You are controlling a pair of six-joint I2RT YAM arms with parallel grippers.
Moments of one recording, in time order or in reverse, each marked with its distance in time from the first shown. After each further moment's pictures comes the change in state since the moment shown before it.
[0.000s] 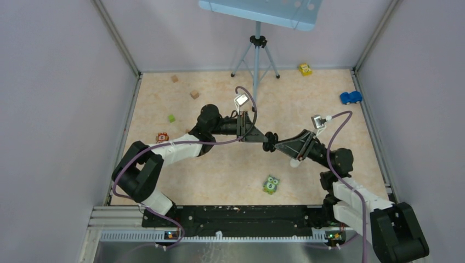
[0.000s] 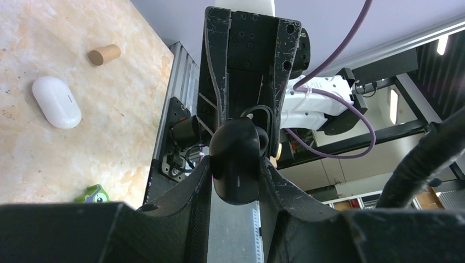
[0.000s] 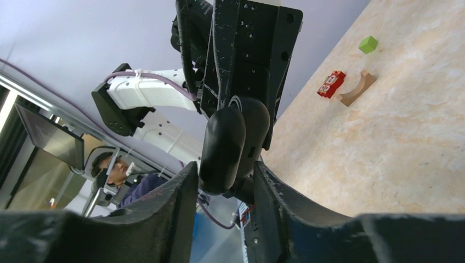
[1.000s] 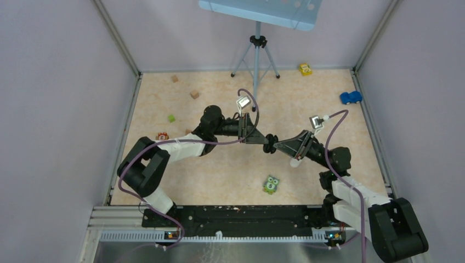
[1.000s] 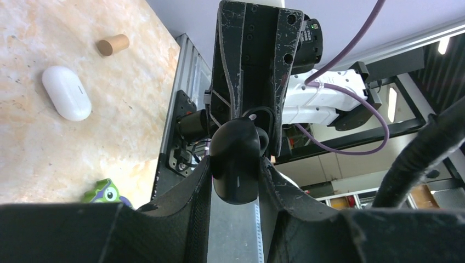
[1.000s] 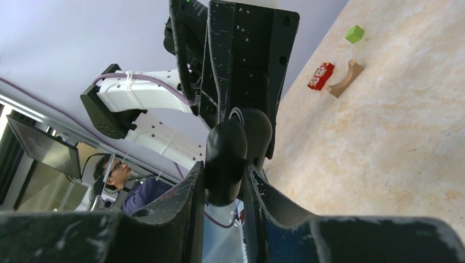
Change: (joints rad) left arm -0.001 0.061 -0.005 0.041 0.016 -0.017; right arm 0.000 0.042 -0.002 -0.010 0.011 -0.008
